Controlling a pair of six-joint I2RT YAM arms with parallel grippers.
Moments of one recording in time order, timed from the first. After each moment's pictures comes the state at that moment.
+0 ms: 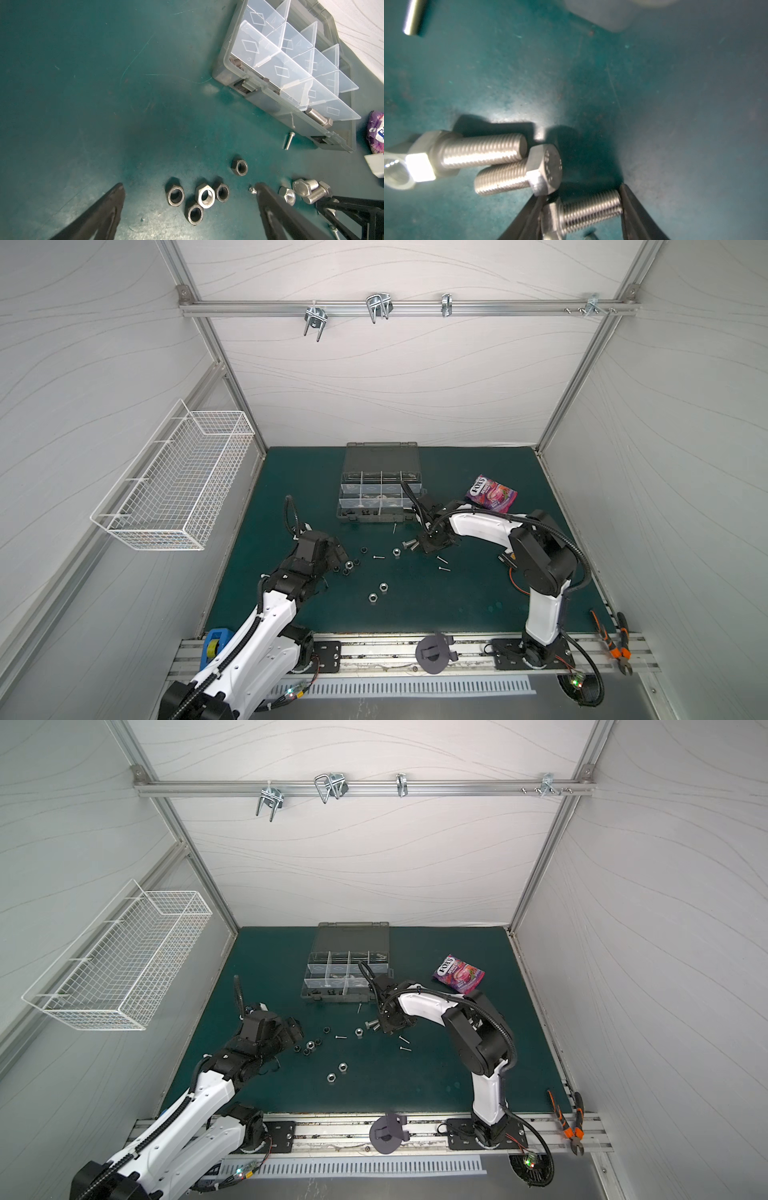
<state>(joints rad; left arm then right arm) -0.28 0.81 0.45 -0.48 -0.18 -0.77 0.76 1.91 1.24 -0.70 0.03 0.27</state>
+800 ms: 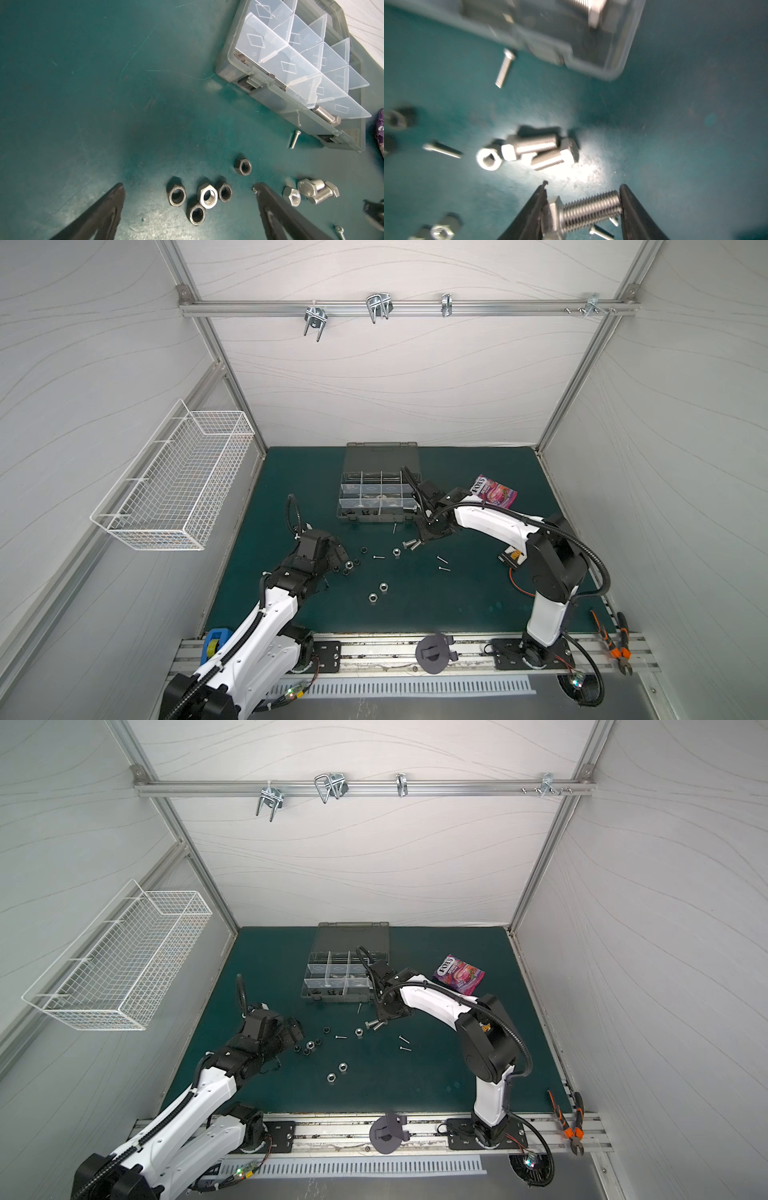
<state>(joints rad) -0.28 0.84 0.46 -0.48 -0.18 -0.77 0.77 1.84 1.41 -0.82 0.06 0.38</state>
